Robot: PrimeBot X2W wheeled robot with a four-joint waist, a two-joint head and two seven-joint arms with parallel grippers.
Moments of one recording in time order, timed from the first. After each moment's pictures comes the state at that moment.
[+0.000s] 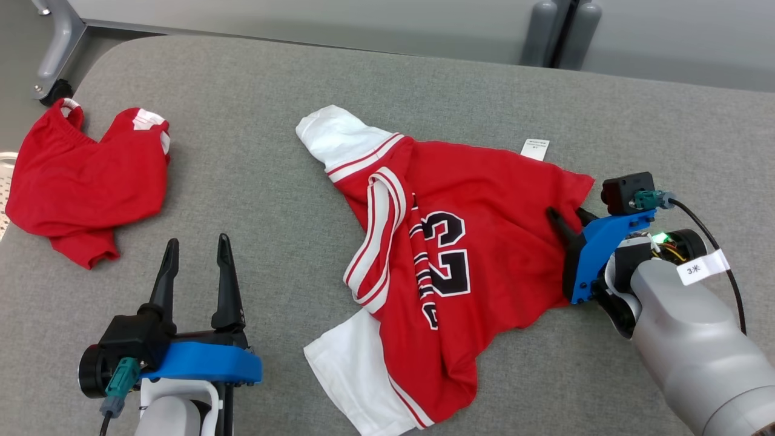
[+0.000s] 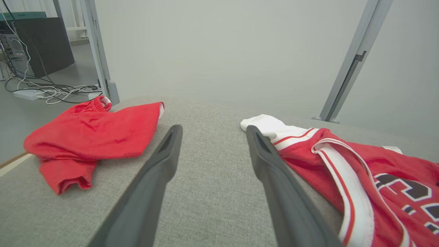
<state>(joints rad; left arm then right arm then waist) -0.15 0.05 -0.05 0.23 -0.21 -0.04 -0.26 -0.87 -0.21 0.66 1.21 0.64 0.13 -0.10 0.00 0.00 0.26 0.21</state>
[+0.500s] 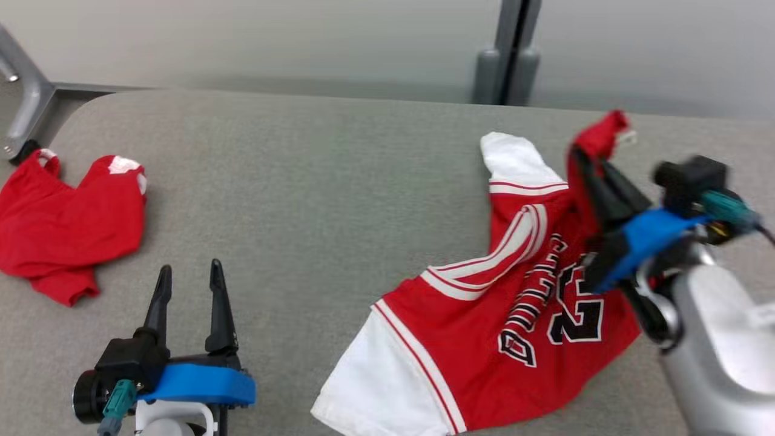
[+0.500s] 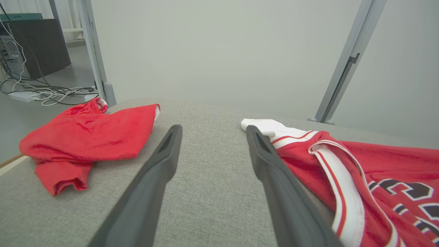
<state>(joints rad) -0.13 0.05 -0.02 0.23 -0.20 -0.04 -0.26 -0.83 -0.25 0.64 1.15 0.68 0.13 -0.24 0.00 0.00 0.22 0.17</state>
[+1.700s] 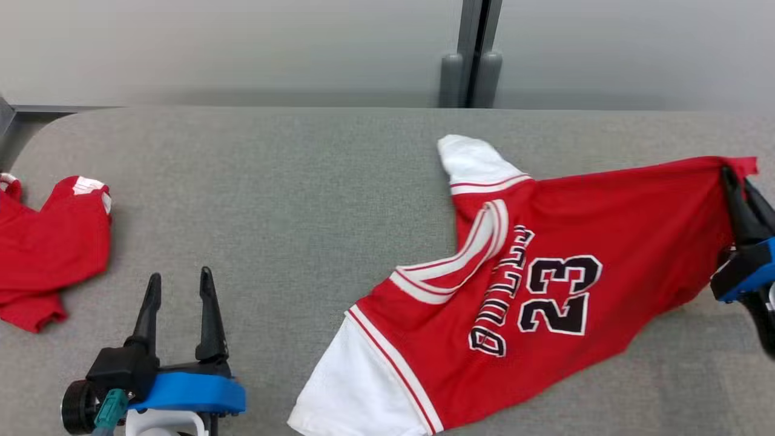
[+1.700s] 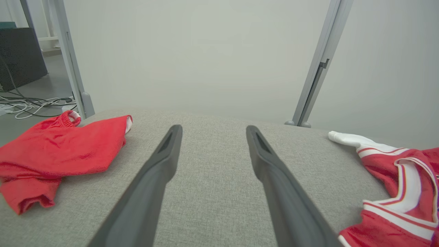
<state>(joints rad) -0.06 0.05 0.01 0.21 -0.17 -0.04 -0.26 -0.53 -0.52 0.25 0.65 0.58 0.13 -0.24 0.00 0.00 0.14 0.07</state>
